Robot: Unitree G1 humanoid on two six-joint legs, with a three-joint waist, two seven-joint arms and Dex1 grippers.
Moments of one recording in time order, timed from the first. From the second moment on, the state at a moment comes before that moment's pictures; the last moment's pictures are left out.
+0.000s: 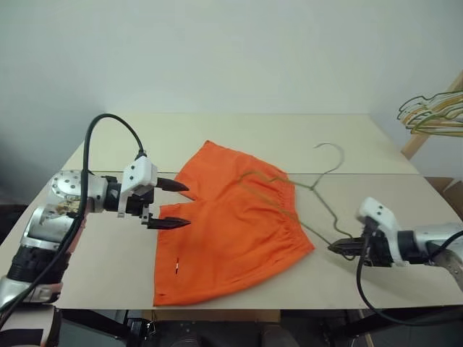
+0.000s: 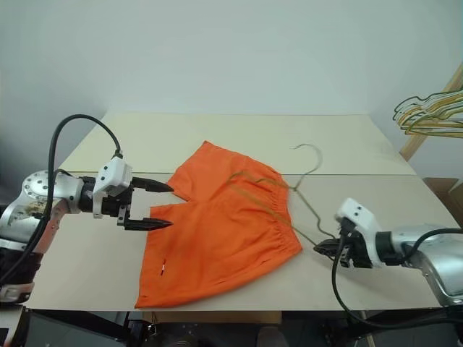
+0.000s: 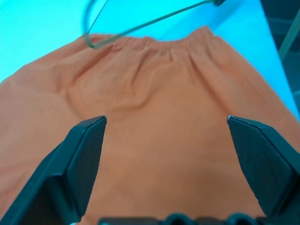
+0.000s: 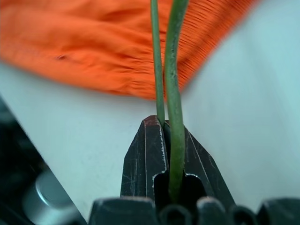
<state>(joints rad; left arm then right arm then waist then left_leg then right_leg) -0.44 0.85 -0.04 -0.09 -0.43 0.38 -1.34 -0.06 -0.99 -0.21 -0.18 0.61 1.05 0.99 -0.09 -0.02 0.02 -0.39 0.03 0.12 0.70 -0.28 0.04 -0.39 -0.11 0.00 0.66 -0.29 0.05</state>
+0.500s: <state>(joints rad) -0.41 0.83 -0.03 -0.16 -0.46 0.40 -1.32 -0.10 -1.01 -0.26 0.00 0.74 1.53 0.92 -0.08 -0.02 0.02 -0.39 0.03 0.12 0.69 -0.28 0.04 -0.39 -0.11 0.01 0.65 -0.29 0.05</state>
